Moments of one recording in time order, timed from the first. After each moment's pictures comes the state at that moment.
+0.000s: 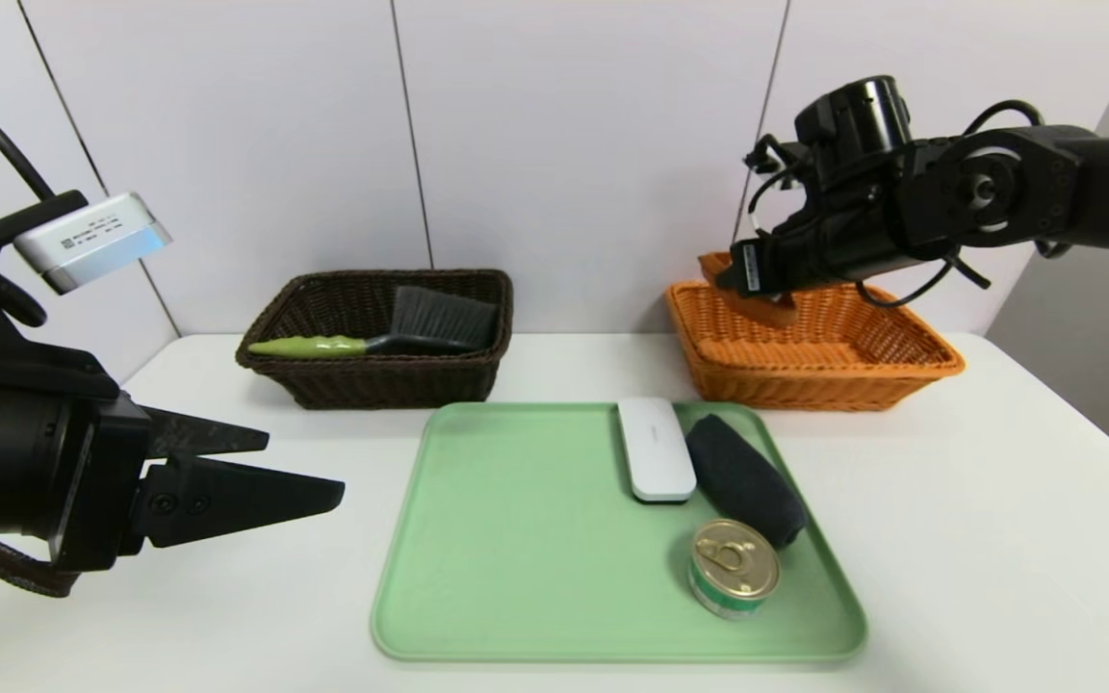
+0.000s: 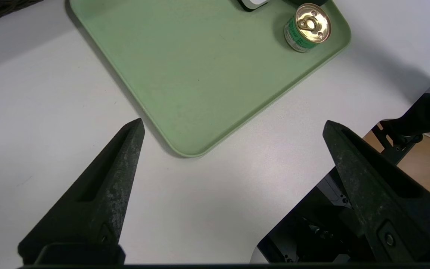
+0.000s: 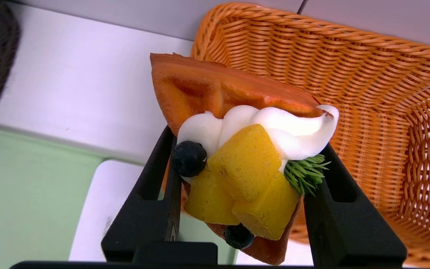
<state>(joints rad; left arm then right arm) -0.41 1.21 -1.13 0.53 -0.37 -0.08 0.33 2.03 -1.85 0.41 -0.14 0.03</state>
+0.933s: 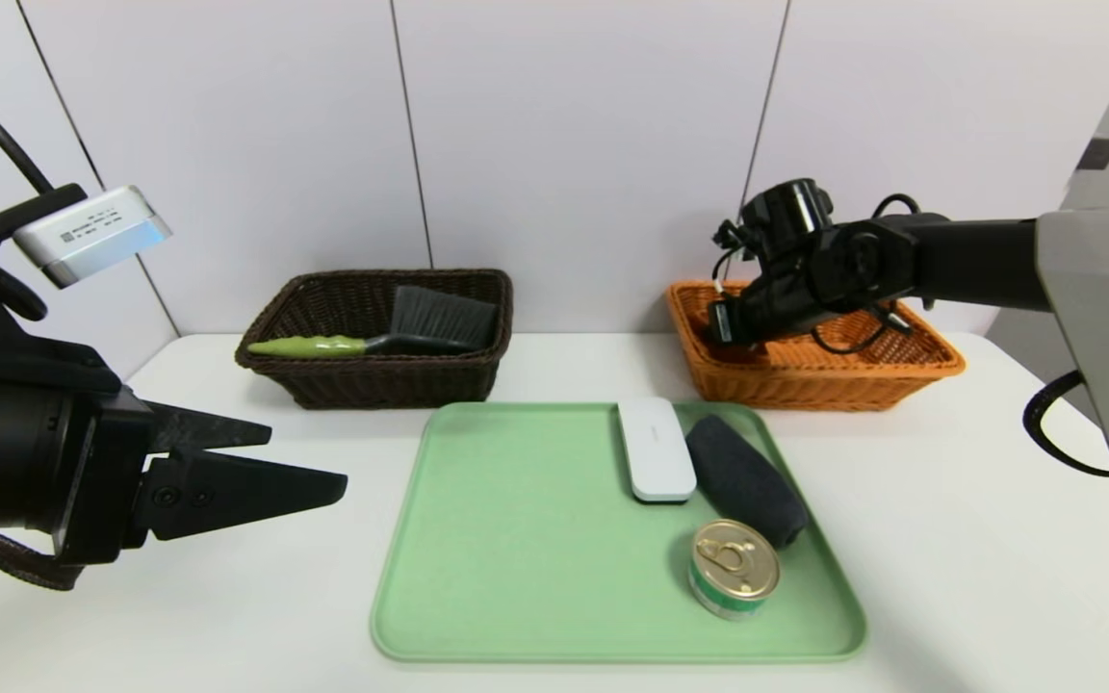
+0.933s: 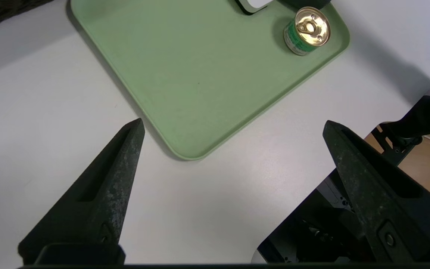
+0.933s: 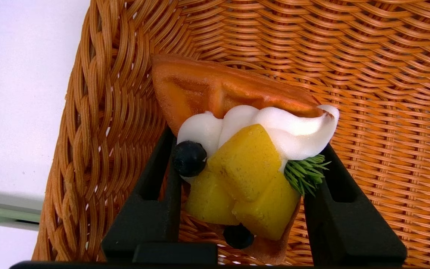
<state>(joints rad) -0.41 1.22 -1.14 0.51 -0.37 -0.08 0.27 2.27 -1.95 0.41 -0.13 0.01</state>
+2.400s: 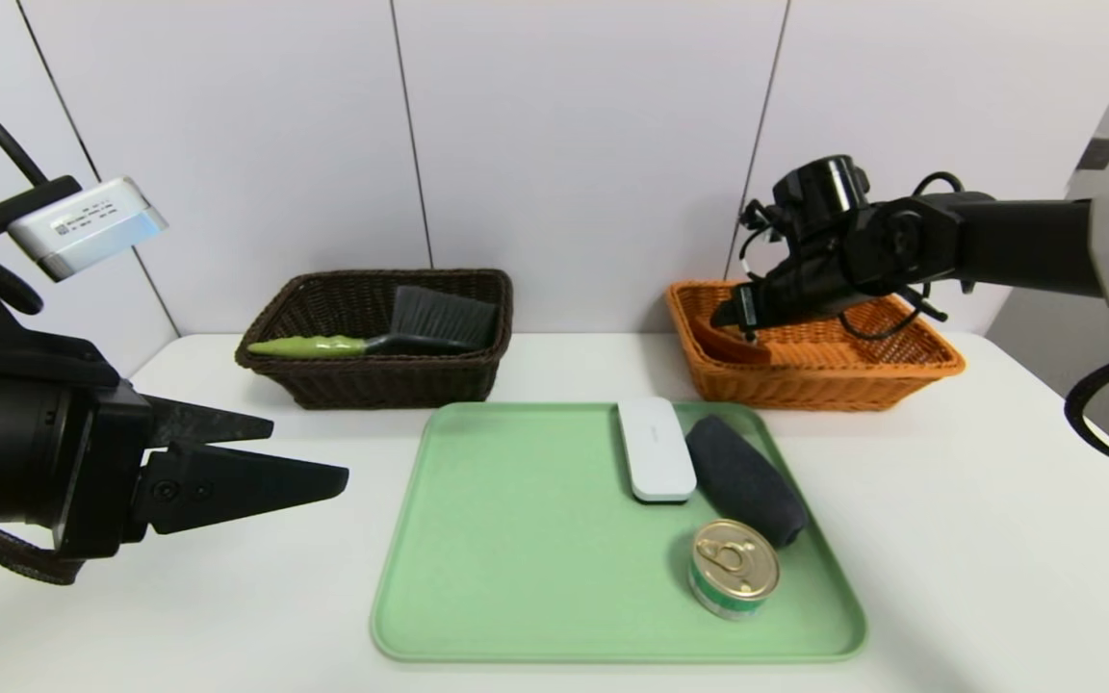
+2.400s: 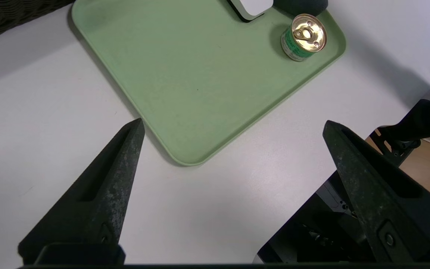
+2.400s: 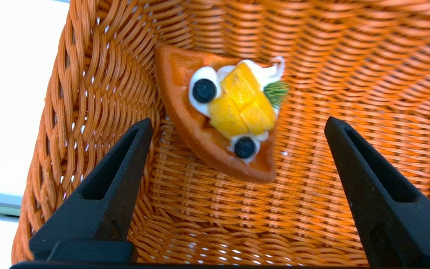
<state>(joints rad) -0.41 1.21 -1.13 0.50 -0.37 -0.08 0.23 2.23 -1.95 0.42 -0.12 -0.01</state>
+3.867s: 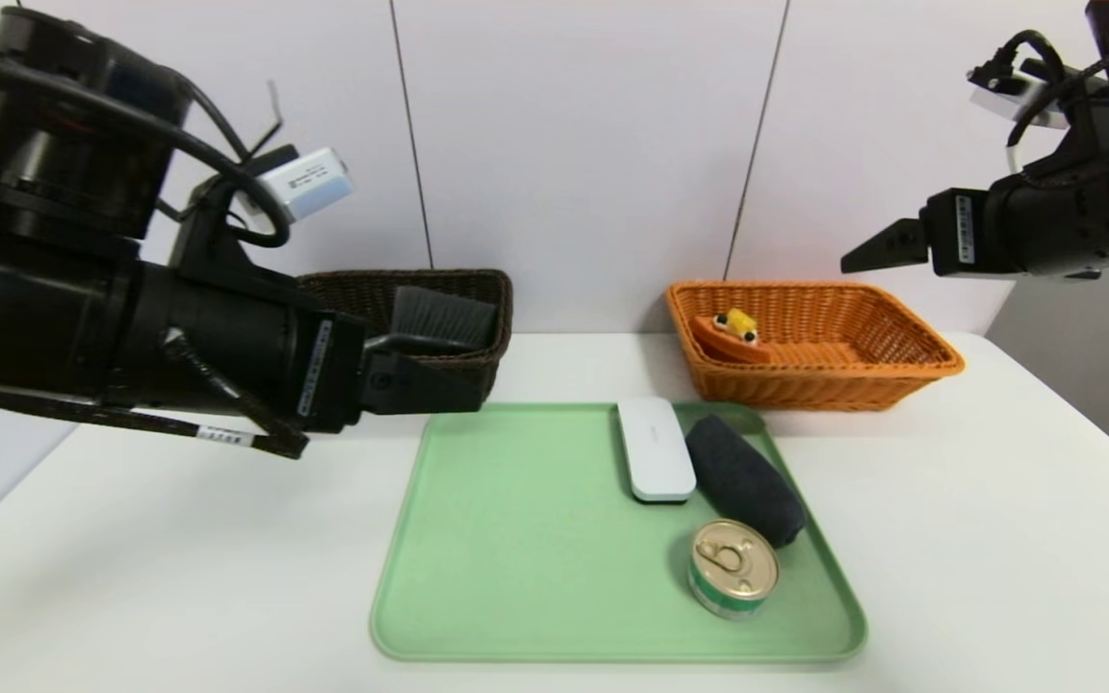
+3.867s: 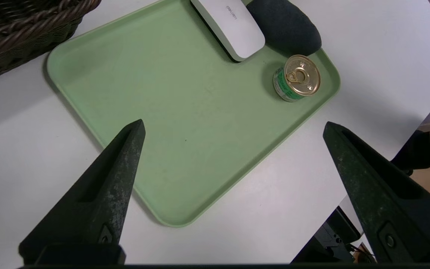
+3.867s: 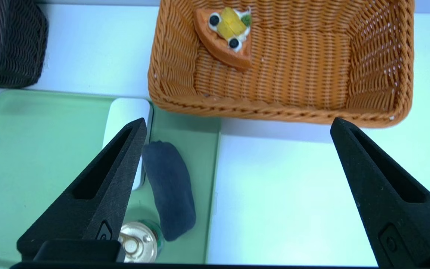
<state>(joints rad) -0.53 1.45 -1.30 0.40 -0.31 -0.16 0.23 1.62 -1.64 0.63 -0.06 0.14</state>
